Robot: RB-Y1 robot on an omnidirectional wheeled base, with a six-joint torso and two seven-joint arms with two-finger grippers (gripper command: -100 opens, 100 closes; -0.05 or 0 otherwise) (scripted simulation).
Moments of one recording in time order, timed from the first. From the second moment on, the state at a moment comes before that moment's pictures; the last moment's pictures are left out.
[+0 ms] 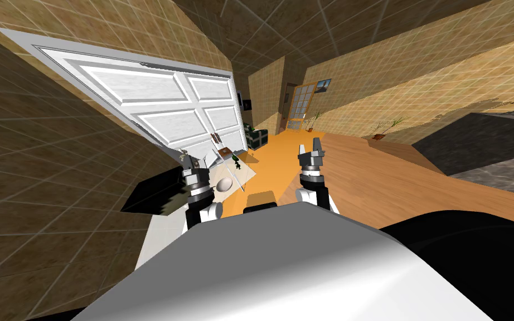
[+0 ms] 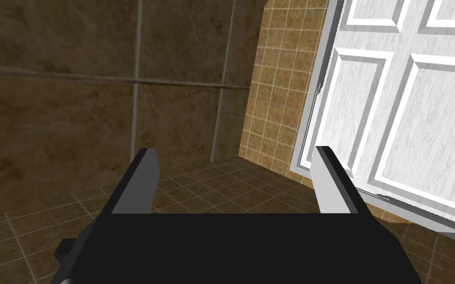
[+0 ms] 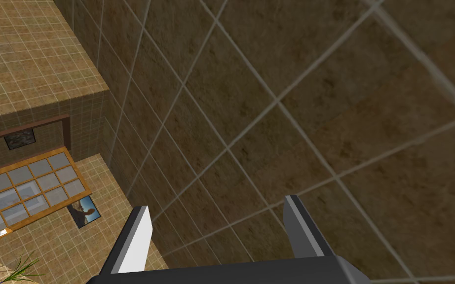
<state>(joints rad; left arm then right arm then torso) 0.47 -0.02 -0.04 -2.26 0.01 -0.47 -0.14 0.52 0.02 -0.05 -2.30 -0.04 -0.50 -0.07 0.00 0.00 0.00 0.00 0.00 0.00</state>
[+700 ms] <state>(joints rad) 0.43 0.13 -0.01 -2.19 0.03 -0.36 -0.12 0.52 0.02 -0.05 -2.30 -0.04 -0.50 -0.07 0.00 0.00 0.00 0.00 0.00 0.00</state>
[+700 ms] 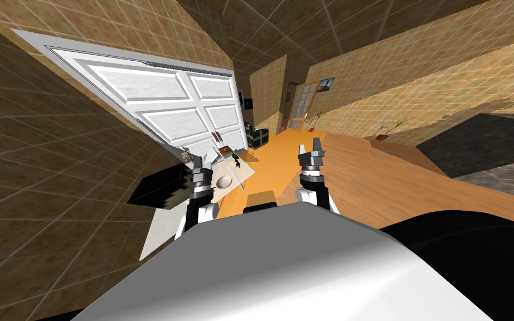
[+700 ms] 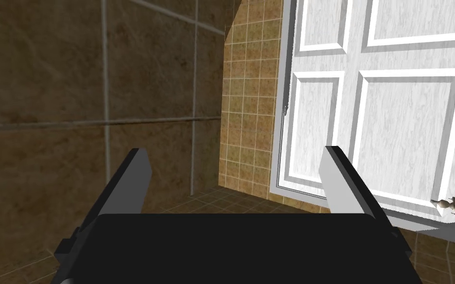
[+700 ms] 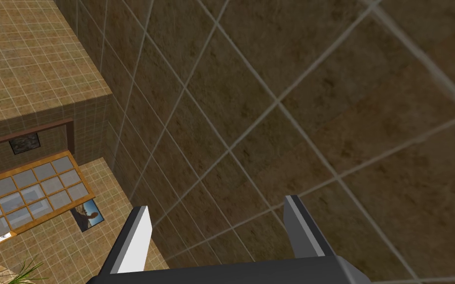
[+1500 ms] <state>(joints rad) 0.34 0.20 0.06 -2.03 0.06 -0.18 -0.06 0.52 0.02 -0.05 -2.30 -0.04 -0.50 -0.07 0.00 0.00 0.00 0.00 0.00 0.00</state>
